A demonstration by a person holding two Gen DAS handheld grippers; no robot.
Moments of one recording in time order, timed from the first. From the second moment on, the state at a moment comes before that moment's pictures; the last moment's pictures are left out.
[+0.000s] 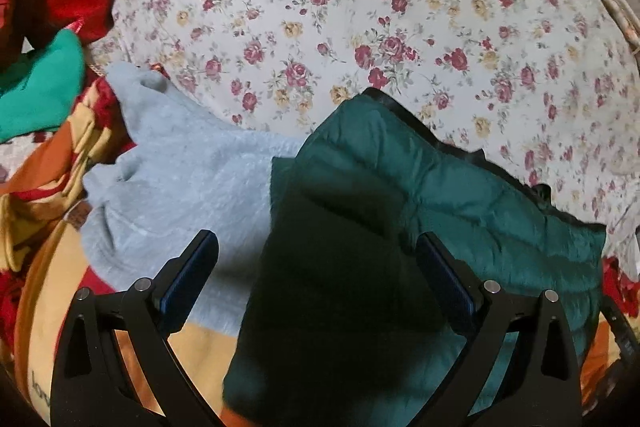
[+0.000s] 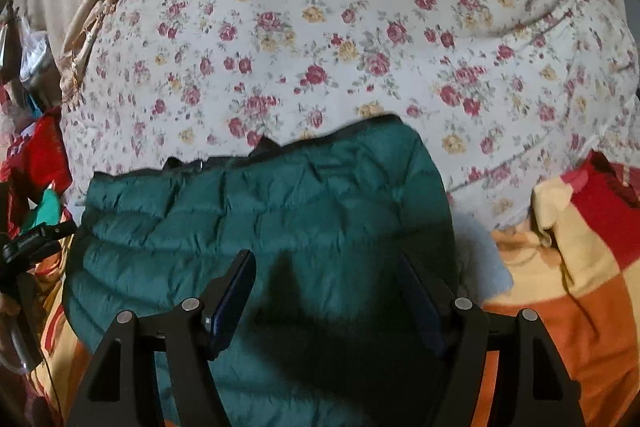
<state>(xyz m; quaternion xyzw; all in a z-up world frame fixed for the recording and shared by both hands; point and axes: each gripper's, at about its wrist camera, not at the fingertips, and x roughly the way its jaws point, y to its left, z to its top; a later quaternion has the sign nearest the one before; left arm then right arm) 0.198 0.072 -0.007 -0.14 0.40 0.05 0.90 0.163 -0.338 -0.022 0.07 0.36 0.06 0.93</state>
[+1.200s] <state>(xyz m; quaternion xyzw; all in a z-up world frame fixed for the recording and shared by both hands) 0.164 0.087 -0.040 -0.21 0.44 0.01 0.87 0.123 -0.364 -0.048 0.12 0.40 0.04 0.91</state>
